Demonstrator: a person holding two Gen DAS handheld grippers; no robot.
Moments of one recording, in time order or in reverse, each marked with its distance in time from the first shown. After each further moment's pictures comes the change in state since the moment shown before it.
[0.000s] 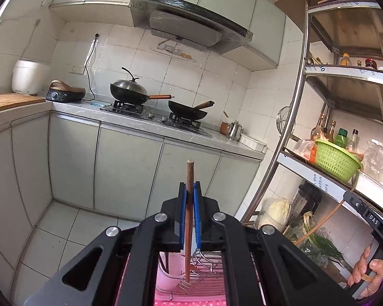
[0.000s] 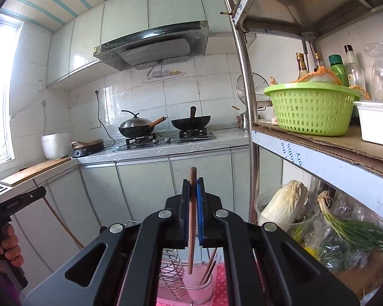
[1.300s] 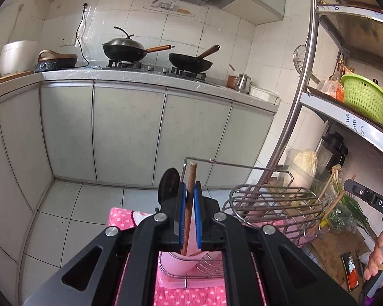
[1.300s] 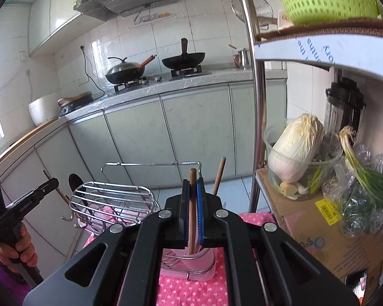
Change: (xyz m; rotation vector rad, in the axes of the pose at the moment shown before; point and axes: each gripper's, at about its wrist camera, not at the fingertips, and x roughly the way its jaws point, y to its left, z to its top) left arm 0.111 0.005 -0.100 0.062 0.224 0.034; right arm 0.091 -0.011 -0.093 0.053 0.321 -0.001
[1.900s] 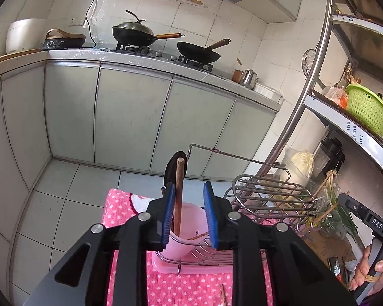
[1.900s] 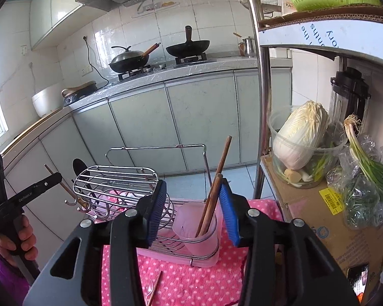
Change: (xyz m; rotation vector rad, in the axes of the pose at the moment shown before) left arm -0.014 0.015 -0.003 -0.093 0.051 -0.019; right arm -0.011 0.000 -0.006 -0.008 0.043 0.017
